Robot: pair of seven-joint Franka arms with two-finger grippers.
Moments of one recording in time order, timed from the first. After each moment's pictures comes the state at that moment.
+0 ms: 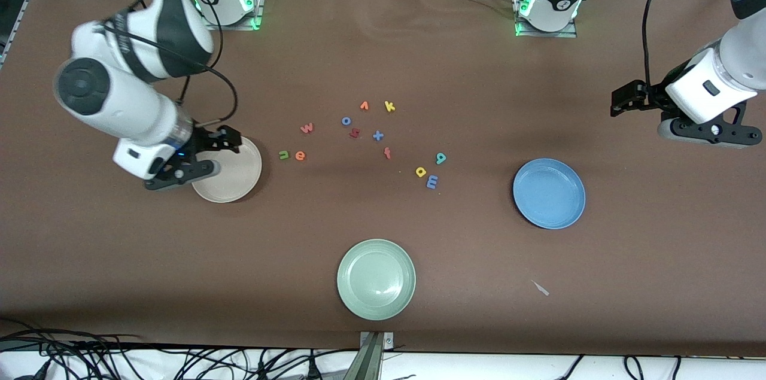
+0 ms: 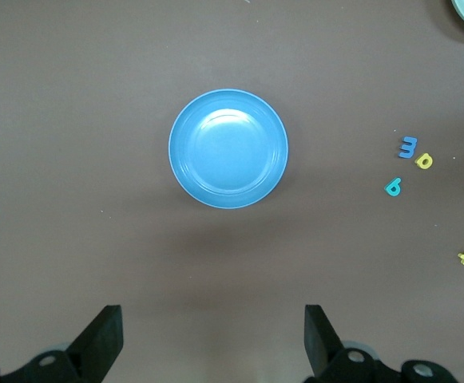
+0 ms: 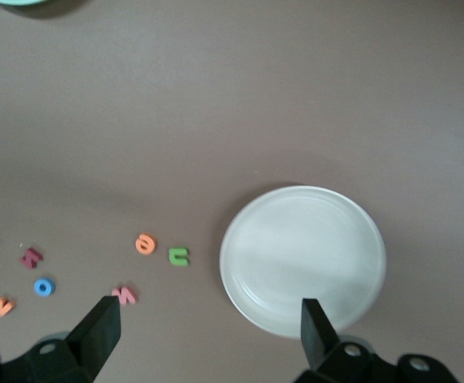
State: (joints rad) left arm -0.01 0.13 -0.08 -1.51 -0.02 1.51 0.02; right arm 0.32 0.30 -0.03 -1.73 0.07 1.99 -0.02
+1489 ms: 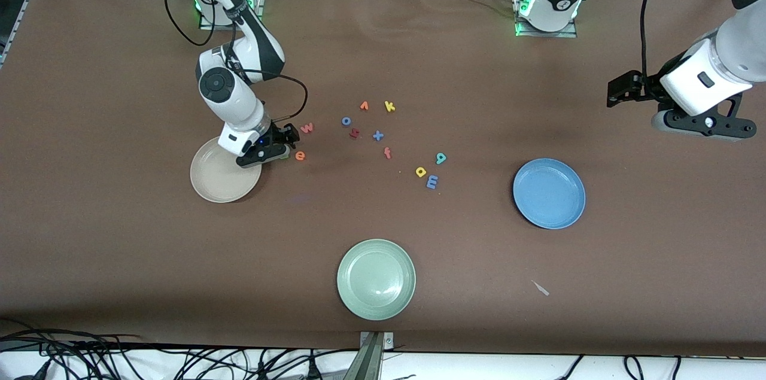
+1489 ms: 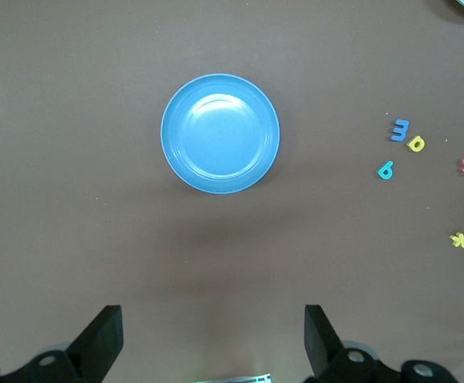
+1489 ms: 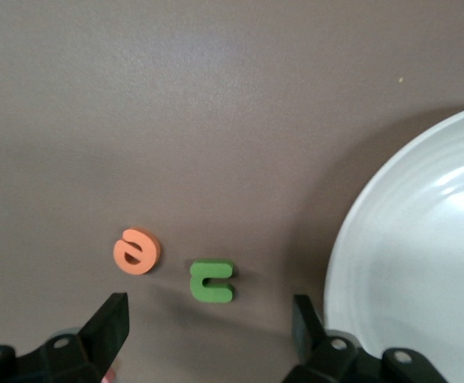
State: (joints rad) left arm -0.02 0.13 -0.09 -1.48 -0.02 1.45 0.02; right arm 0.33 0.40 0.09 -2.24 0.02 2.69 0.08
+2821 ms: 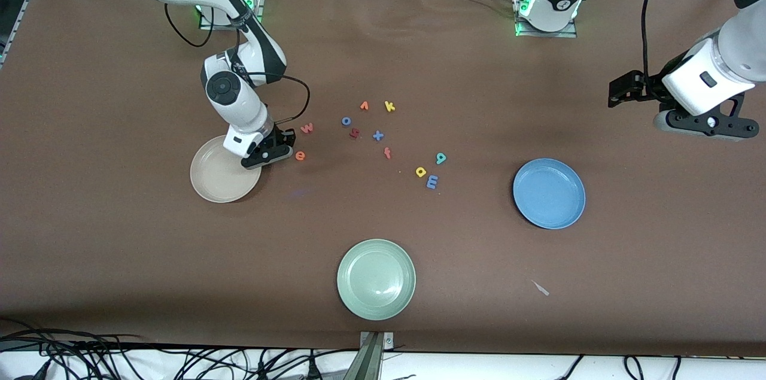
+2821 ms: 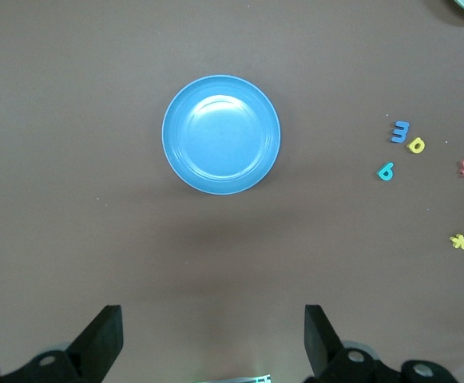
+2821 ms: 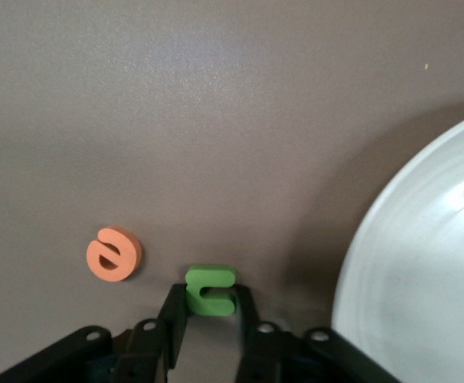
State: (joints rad) left arm -0.02 0.13 -0.09 -1.48 -0.02 1.45 0.01; right arm 0.33 0.43 0.09 -2.25 -0.02 2.76 0.08
